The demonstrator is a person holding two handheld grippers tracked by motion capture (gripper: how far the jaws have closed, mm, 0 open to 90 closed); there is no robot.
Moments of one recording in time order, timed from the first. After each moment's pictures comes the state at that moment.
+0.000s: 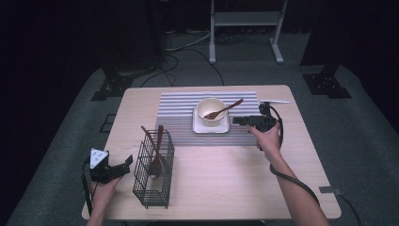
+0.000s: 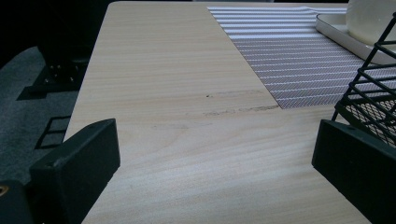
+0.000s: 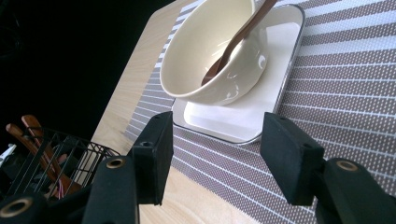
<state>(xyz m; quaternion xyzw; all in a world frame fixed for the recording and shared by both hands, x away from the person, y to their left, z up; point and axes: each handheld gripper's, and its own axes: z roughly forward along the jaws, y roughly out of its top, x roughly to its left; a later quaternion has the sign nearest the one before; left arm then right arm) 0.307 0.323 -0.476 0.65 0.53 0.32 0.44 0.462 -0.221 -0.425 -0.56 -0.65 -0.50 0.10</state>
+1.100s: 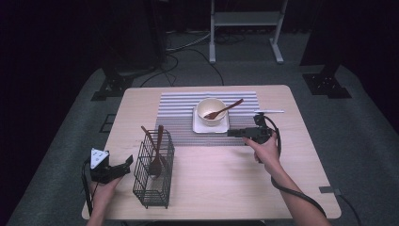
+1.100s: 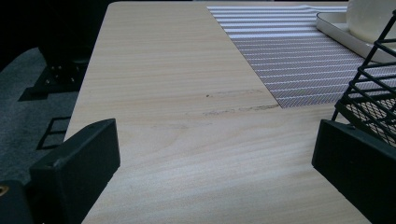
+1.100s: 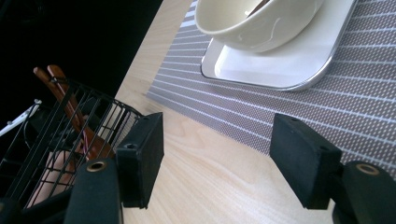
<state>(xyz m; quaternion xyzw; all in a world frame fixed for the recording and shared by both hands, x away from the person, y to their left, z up) 0.307 0.322 -0.477 0.65 0.53 0.32 0.43 0.428 -0.204 -0.434 -0.53 -0.68 -0.49 0.14</state>
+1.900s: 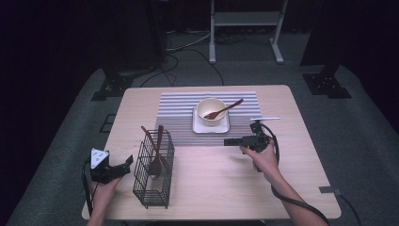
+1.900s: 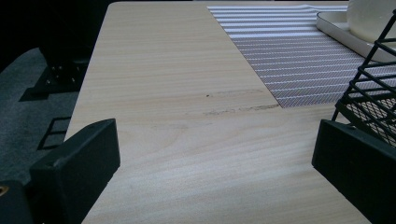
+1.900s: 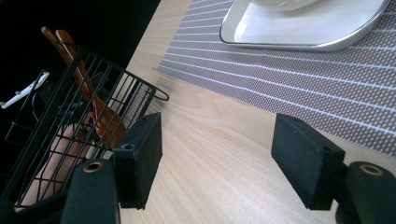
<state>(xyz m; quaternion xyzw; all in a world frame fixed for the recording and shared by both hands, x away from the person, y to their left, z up) 0.307 0.322 -0.477 0.66 0.53 0.32 0.43 0.405 -0.192 -0.442 -0.51 -0.70 -0.48 0.16</state>
